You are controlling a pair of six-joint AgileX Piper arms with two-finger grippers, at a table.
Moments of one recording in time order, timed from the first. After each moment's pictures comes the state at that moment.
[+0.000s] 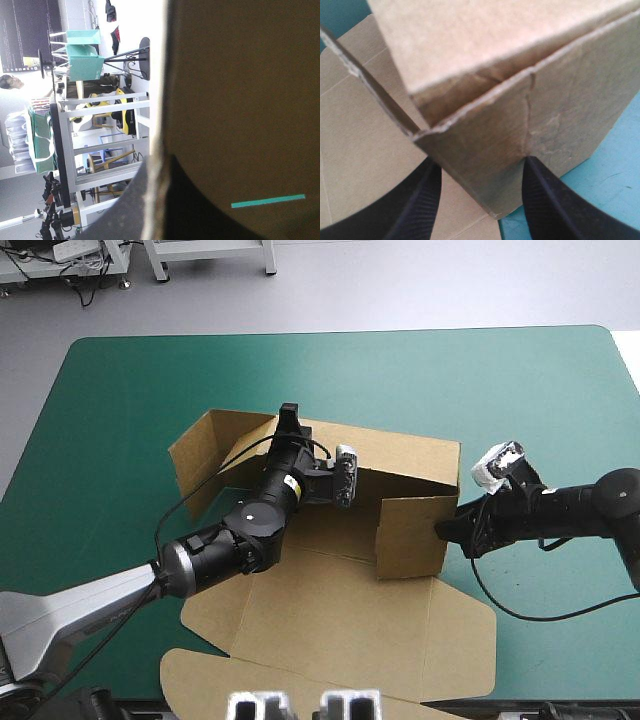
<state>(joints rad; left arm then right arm) -0.95 1.51 -1.06 1.40 0.62 -0.16 -0.08 1.22 -0.85 0.86 1.11 -1.16</state>
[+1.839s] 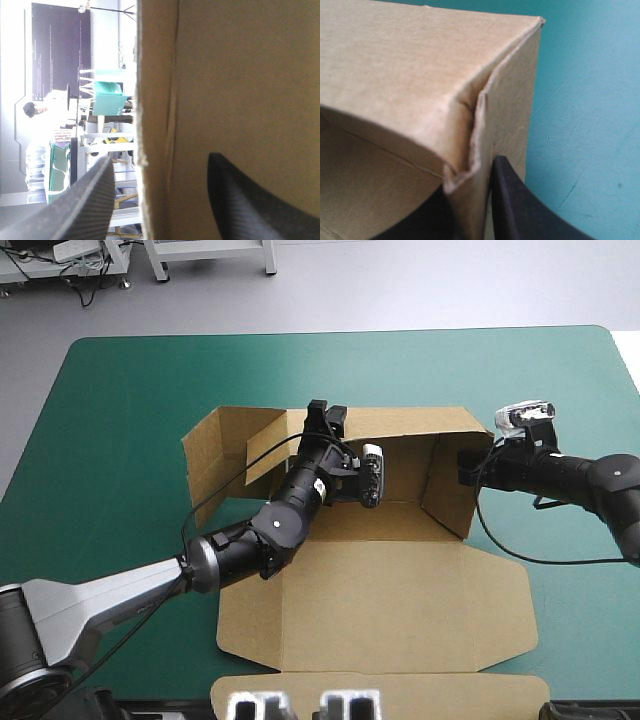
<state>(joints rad) -0.97 1.59 -1.10 1.70 0.54 -0.49 -0.09 1.36 -0.88 1.06 0.73 -1.13</state>
